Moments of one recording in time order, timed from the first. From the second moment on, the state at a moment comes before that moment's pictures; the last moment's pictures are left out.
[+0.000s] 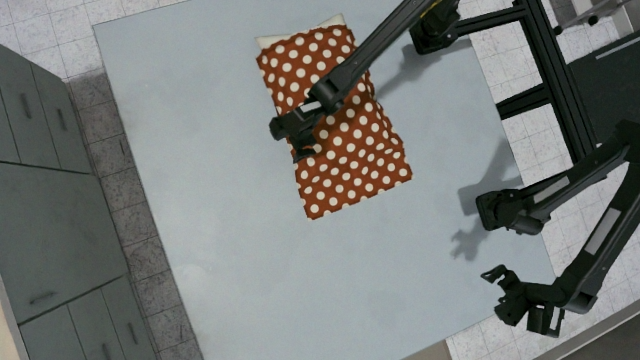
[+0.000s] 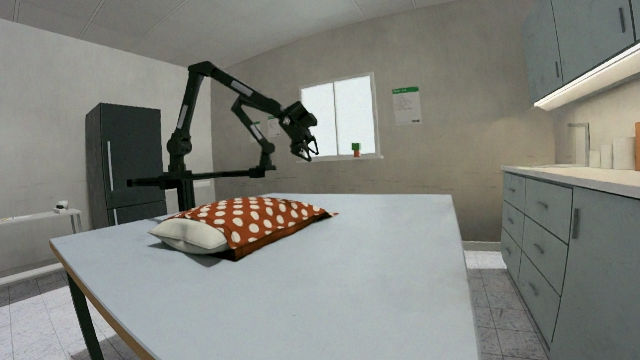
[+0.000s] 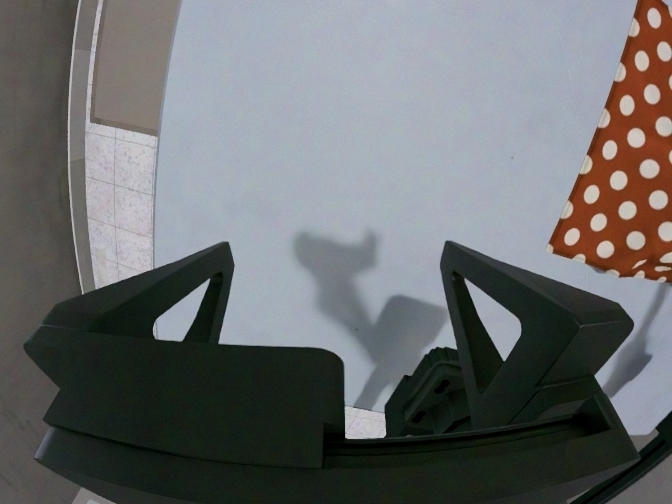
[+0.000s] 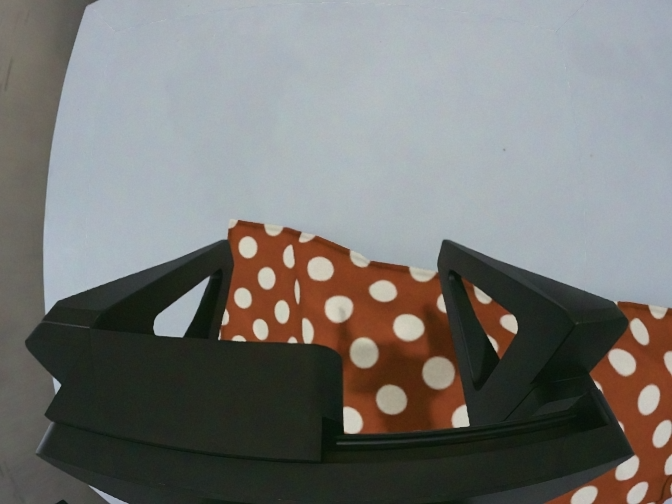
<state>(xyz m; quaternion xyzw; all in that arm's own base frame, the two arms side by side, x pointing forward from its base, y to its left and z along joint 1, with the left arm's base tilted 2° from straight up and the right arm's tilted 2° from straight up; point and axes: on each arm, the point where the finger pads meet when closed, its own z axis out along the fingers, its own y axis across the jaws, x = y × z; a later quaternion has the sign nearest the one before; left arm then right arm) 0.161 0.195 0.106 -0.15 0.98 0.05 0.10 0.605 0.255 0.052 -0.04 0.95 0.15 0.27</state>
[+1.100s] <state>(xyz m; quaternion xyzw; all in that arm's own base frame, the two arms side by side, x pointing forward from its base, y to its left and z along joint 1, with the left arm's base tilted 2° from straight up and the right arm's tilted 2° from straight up) 0.199 0.203 0.126 -0.13 0.98 0.08 0.15 0.610 0.236 0.132 -0.04 0.94 0.15 0.31</state>
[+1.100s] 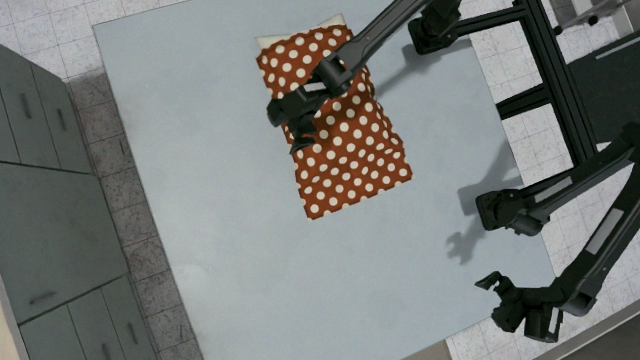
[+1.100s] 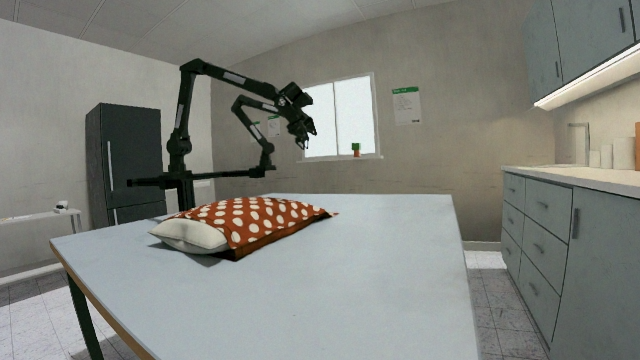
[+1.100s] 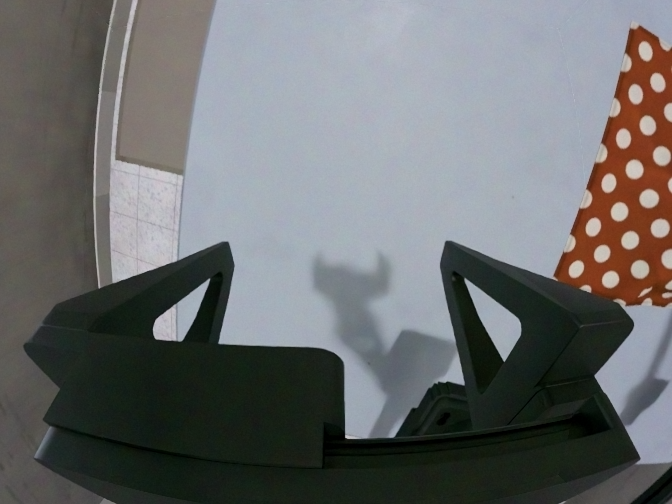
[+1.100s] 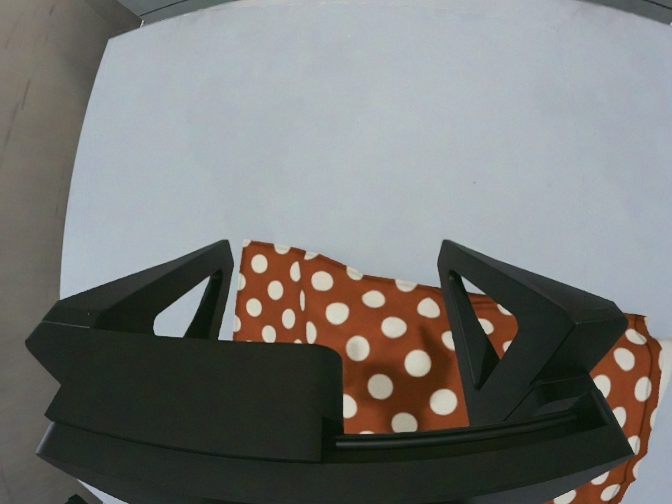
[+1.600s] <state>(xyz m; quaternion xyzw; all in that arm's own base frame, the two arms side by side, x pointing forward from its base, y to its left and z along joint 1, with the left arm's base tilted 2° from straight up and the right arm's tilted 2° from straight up) 0.310 0.199 0.202 -0.08 0.94 0.13 0.30 0.613 0.177 0.233 -0.04 0.89 0.13 0.42</state>
